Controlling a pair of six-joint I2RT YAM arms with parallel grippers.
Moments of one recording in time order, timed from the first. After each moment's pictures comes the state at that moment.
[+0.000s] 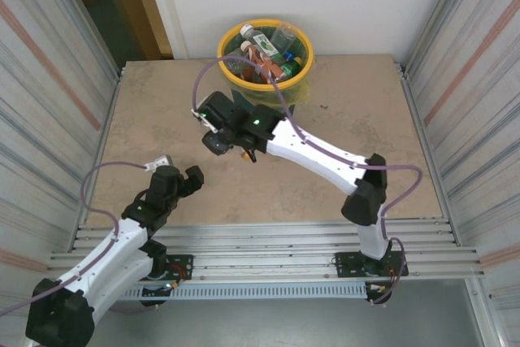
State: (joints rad) left arm -0.40 0.74 0.31 -0.27 -0.26 -0.70; right arm 1.05 1.93 2.04 -0.95 0.28 0.06
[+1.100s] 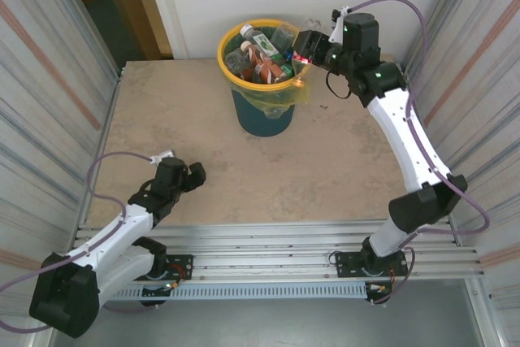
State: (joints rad) left arm -0.39 0.92 0.37 -0.24 -0.27 -0.65; right arm 0.34 1.63 1.88 -0.57 -0.19 0.64
